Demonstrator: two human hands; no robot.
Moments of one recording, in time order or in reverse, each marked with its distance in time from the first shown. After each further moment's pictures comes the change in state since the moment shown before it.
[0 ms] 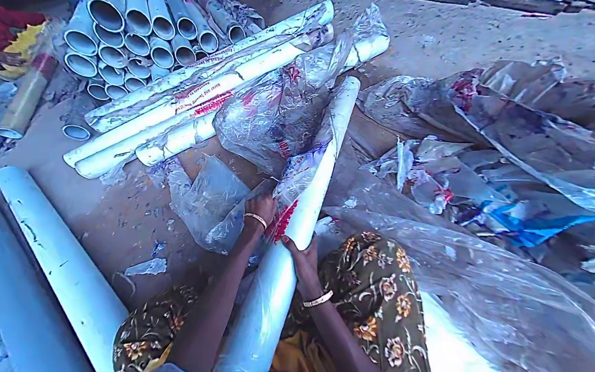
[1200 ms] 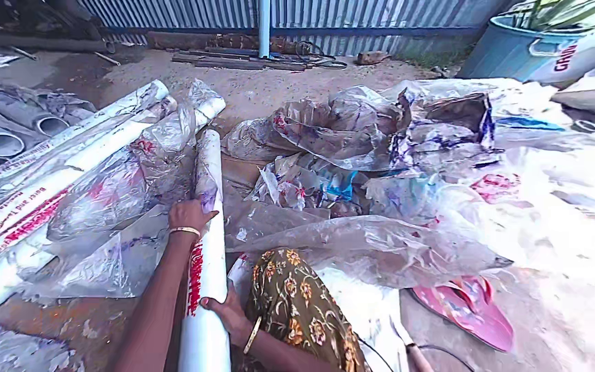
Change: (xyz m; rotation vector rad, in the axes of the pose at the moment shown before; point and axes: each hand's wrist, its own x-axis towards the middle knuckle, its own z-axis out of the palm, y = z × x) left_hand 0.069 0.147 -0.057 0.337 0.036 0.380; right_hand 0.019 0.000 -0.016 0.286 -0.129 -0.020
